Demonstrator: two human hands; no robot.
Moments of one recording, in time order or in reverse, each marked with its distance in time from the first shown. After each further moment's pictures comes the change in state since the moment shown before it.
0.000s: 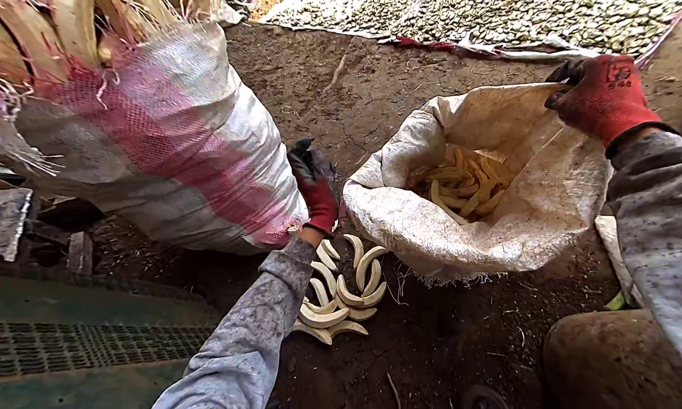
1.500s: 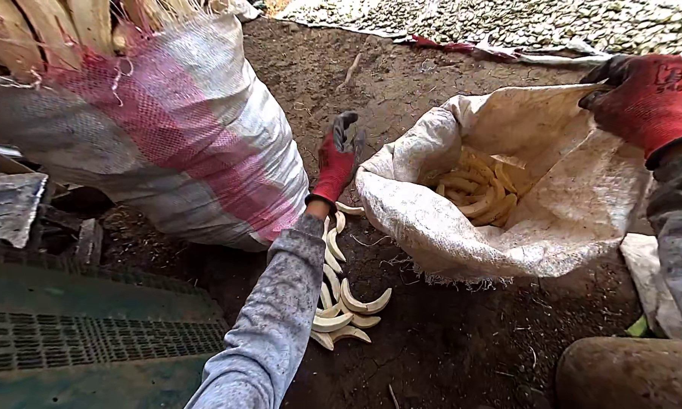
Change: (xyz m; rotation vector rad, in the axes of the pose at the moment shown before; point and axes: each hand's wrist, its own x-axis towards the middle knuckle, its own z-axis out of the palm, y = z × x) left_hand 0.064 -0.001 0.013 0.338 -0.420 -0.010; right_hand 0.011 0.006 0.003 0.025 0.036 0.007
